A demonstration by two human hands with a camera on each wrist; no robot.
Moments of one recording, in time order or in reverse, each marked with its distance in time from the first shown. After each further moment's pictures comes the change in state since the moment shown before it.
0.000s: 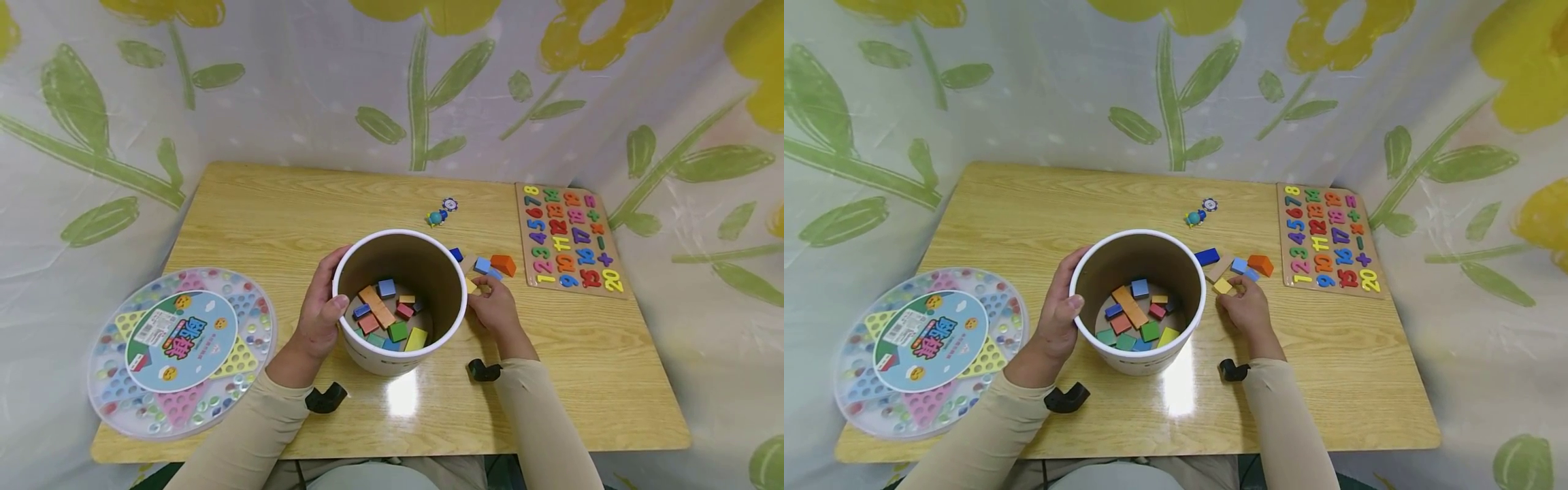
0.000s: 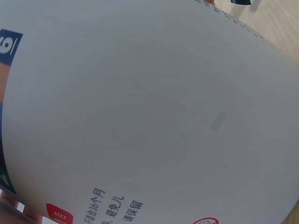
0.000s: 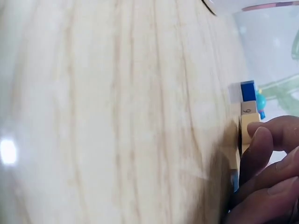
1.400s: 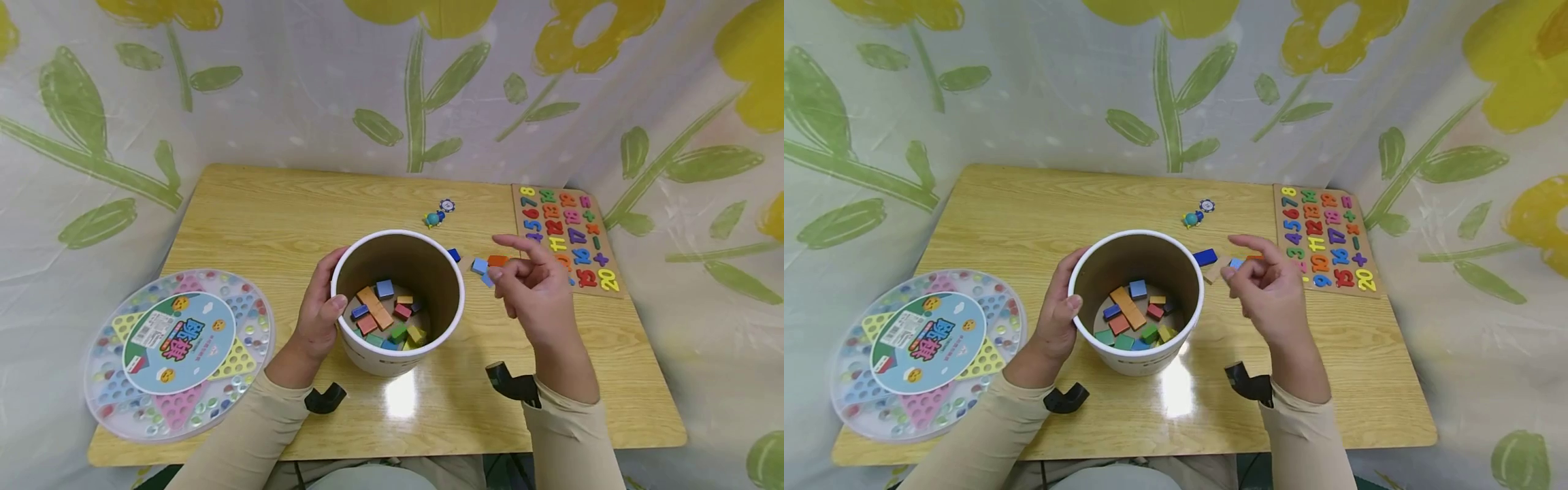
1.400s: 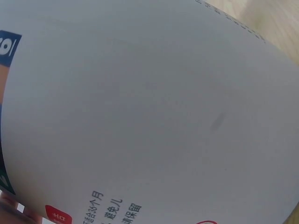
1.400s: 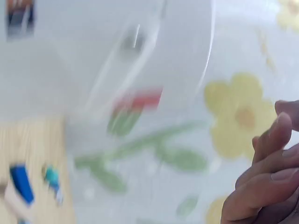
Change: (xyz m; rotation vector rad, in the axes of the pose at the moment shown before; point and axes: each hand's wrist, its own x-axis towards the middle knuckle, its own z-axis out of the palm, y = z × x) left_hand 0.000 -0.001 0.000 0.013 0.014 -0.009; right_hand -0.130 -0.129 -0.073 0.572 -0.145 -0.803
